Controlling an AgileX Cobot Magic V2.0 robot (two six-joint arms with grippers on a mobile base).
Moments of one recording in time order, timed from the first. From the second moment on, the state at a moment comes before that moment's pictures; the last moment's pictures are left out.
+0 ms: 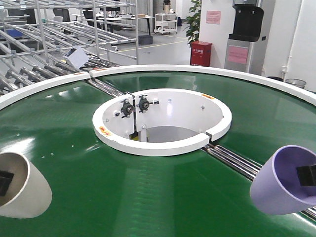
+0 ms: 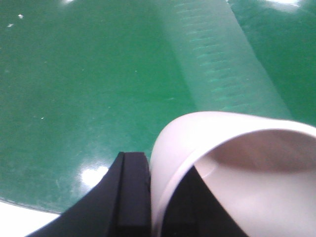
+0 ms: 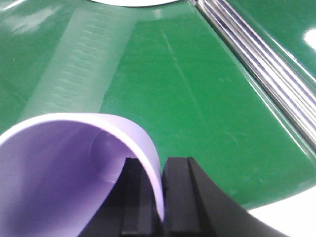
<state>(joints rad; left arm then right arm) -0.14 1.11 -1.24 -0.14 1.00 0.14 0.19 1.05 -1.26 0.07 1.03 0.03</state>
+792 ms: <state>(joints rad) -0.14 1.11 -1.24 -0.14 1.00 0.14 0.19 1.05 -1.26 0.07 1.03 0.03</state>
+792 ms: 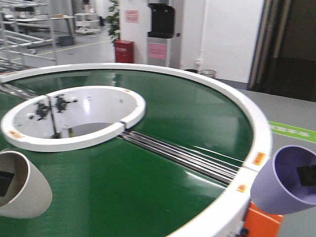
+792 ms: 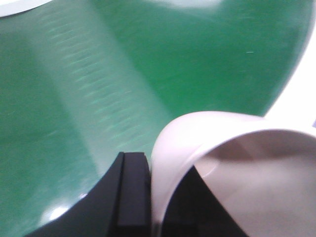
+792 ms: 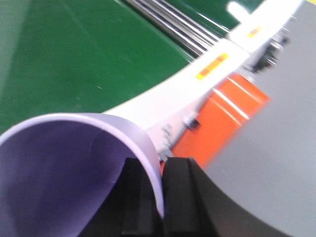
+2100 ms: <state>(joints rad) -0.14 1.11 -1.24 -0.14 1.01 0.14 0.19 1.05 -1.26 0.07 1.04 0.03</state>
